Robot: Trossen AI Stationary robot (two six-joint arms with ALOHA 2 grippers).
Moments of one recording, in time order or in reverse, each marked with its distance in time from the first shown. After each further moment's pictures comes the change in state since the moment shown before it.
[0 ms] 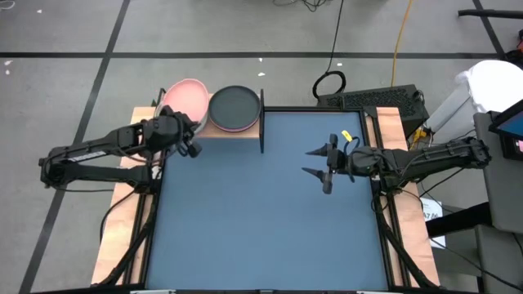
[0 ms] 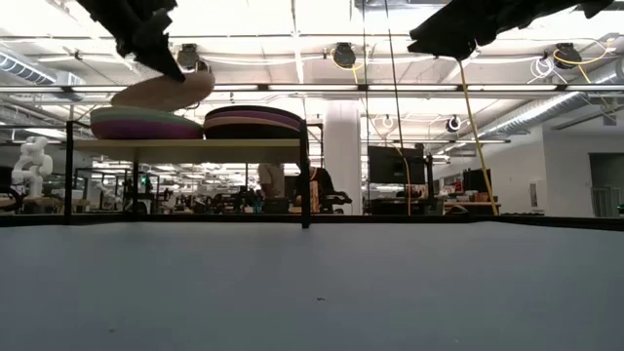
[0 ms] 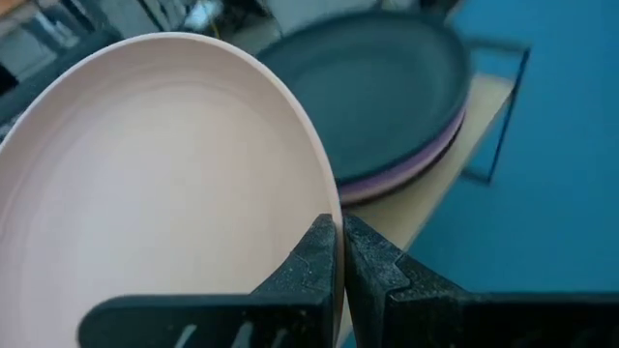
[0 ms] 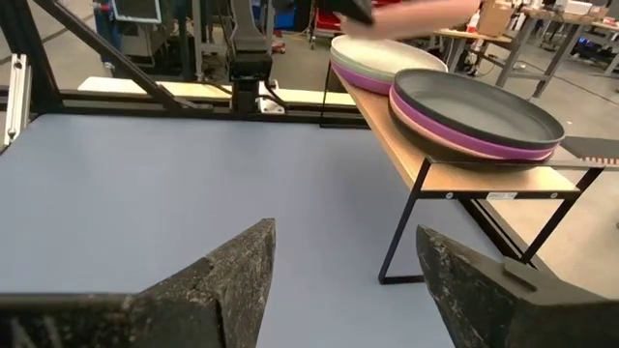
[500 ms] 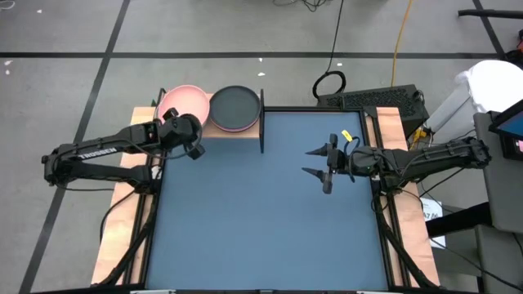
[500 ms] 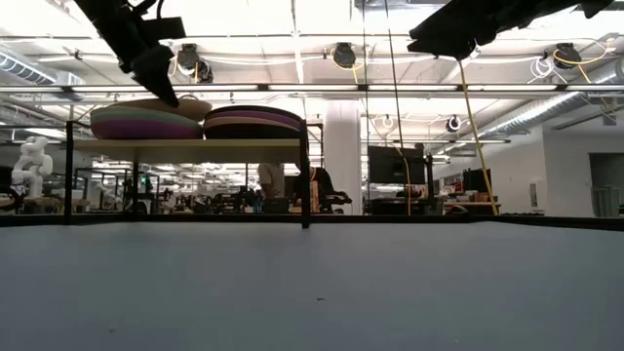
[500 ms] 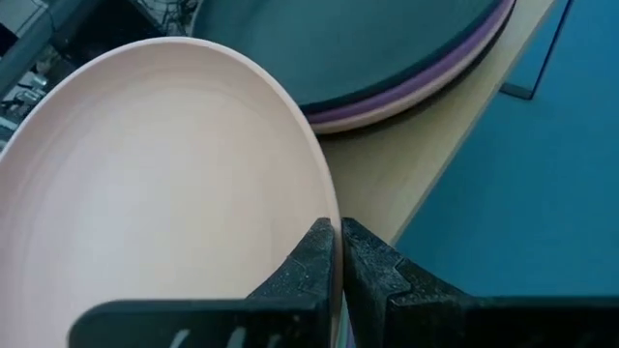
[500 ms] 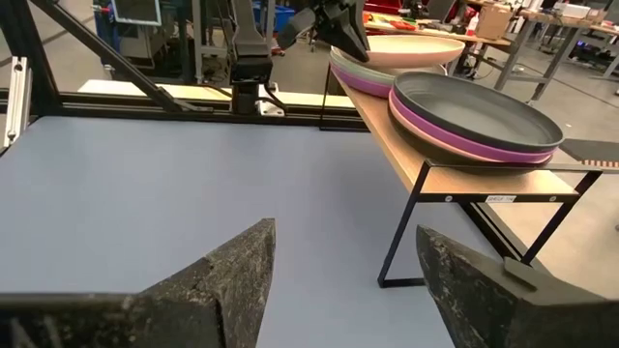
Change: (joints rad) left arm 0.043 0.108 0.000 -0.118 0.000 0.005; right arm 0.000 0.000 0.000 0.007 0.000 -0.004
